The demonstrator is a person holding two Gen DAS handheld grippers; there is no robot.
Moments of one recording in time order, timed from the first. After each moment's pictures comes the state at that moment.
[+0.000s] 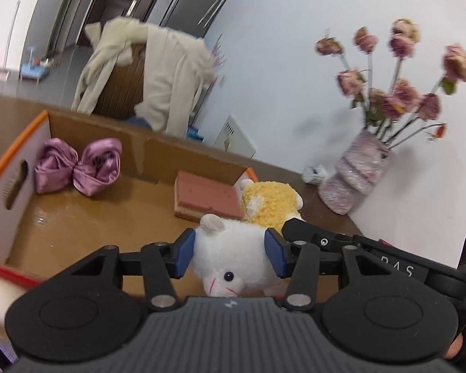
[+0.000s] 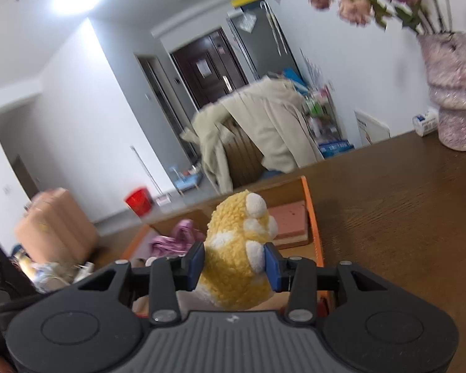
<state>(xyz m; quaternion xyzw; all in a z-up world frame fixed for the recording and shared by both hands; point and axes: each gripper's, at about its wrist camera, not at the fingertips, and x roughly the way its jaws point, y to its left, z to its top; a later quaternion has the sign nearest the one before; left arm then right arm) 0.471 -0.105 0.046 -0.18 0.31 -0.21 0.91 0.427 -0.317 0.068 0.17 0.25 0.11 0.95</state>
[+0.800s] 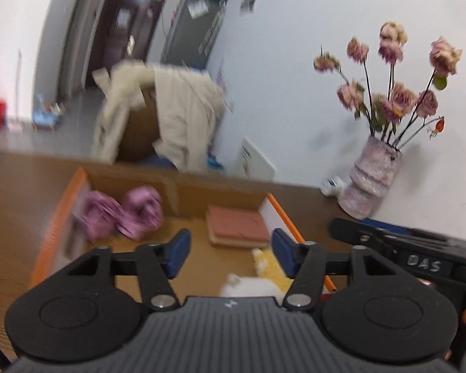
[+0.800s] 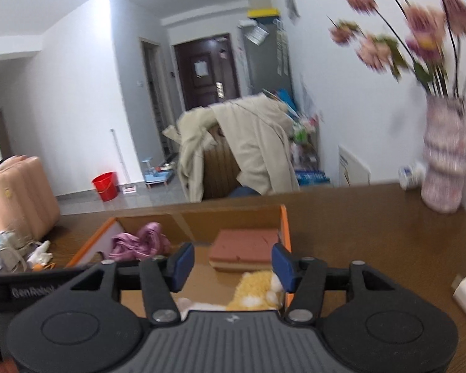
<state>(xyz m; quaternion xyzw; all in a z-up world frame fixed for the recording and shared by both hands) 0.416 -0.071 0.099 -0.10 0.24 -0.17 0.95 0.407 -0.293 0.104 0.04 0.21 0.09 0.97</state>
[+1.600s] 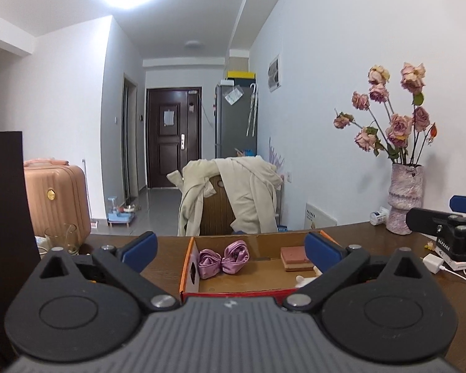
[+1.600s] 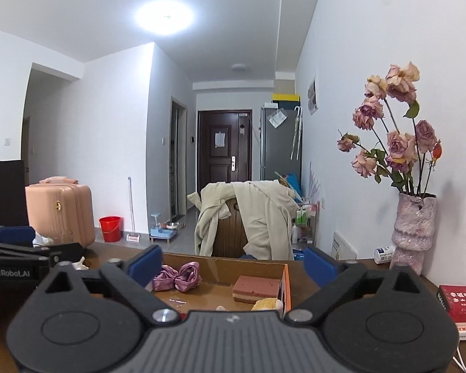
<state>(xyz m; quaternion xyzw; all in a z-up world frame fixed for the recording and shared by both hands) 0.227 -0.044 0.128 0.01 0.08 -0.04 1.00 0.220 -0.265 0.131 -0.01 0.05 0.08 1.00</state>
